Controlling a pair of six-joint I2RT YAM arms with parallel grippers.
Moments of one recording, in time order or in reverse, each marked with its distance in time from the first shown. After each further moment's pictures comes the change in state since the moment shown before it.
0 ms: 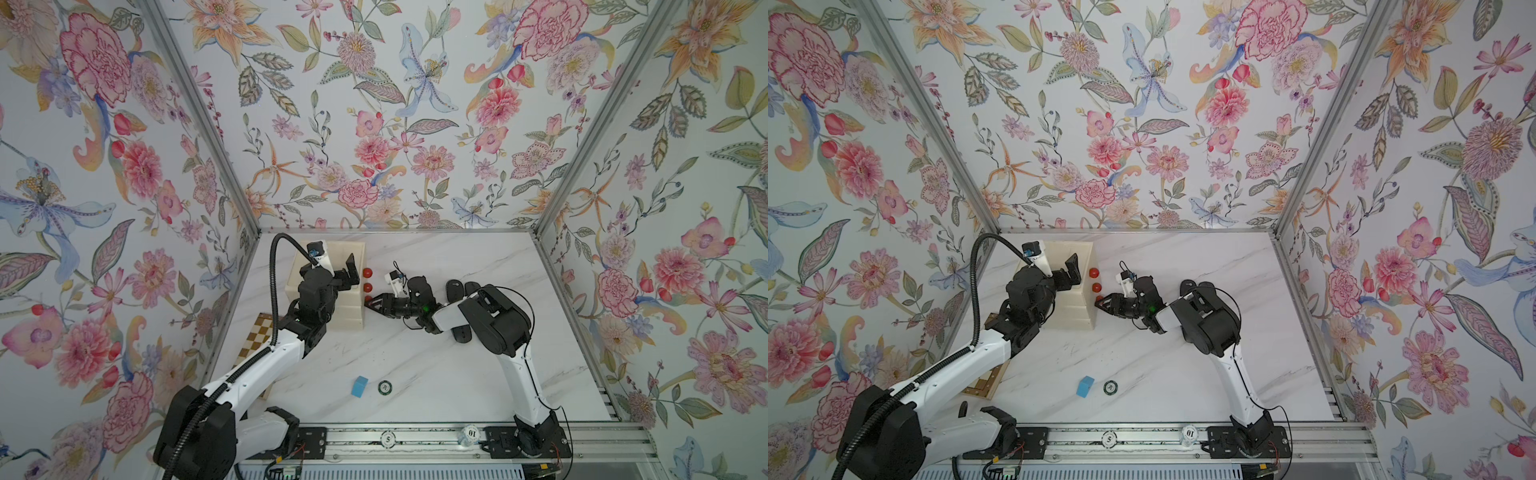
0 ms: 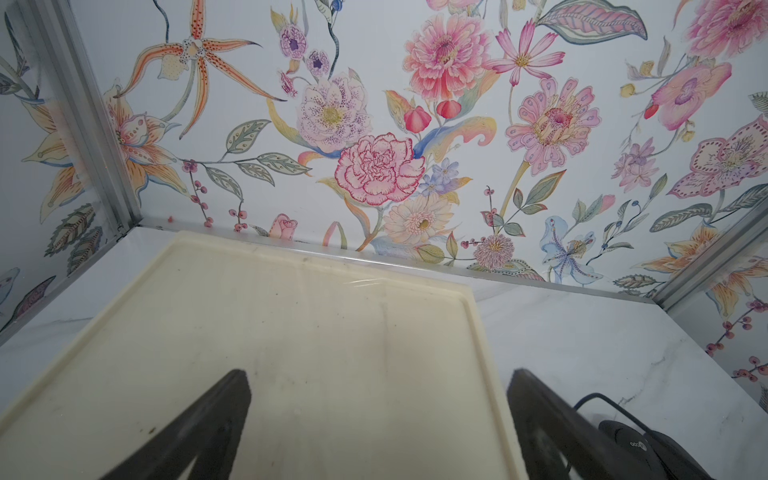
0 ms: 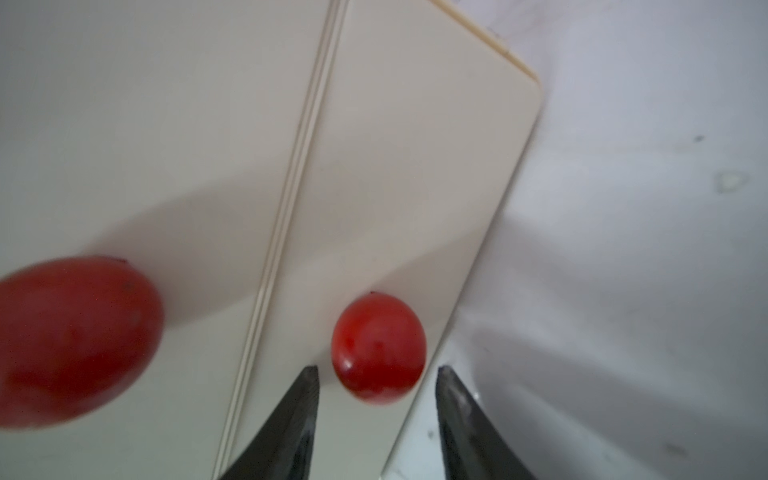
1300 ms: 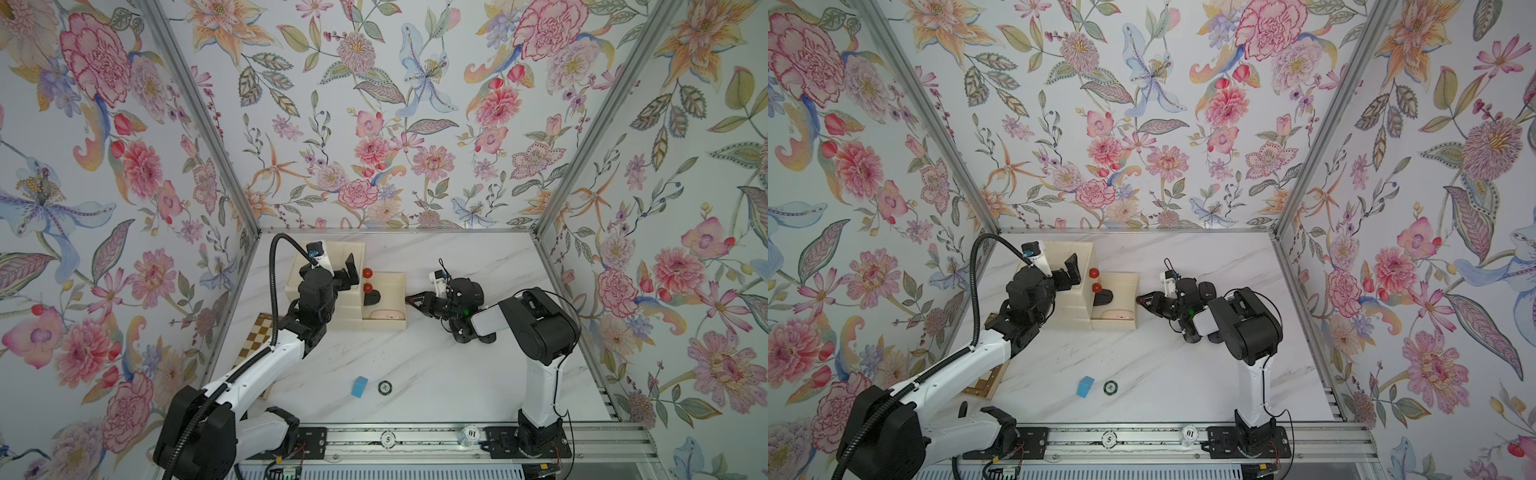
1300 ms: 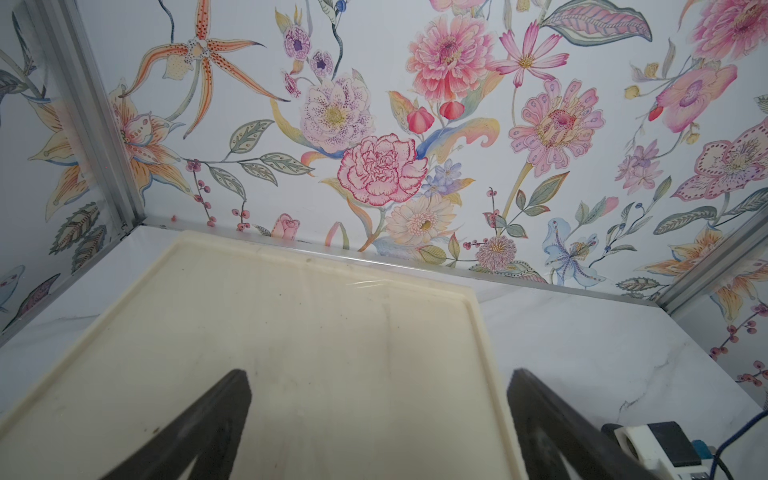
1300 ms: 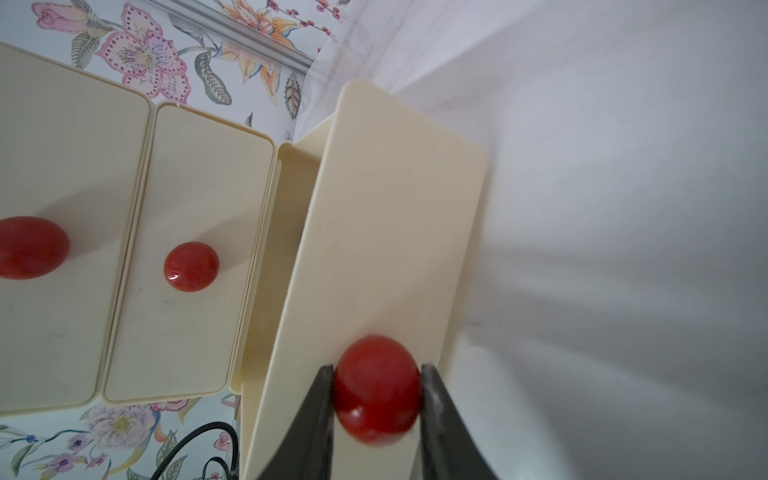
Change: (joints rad) left arm 0.000 0.000 0.000 -0.002 -0.016 -0.005; right arm -0.245 -0.312 -0.377 -0.048 0.043 -0.083
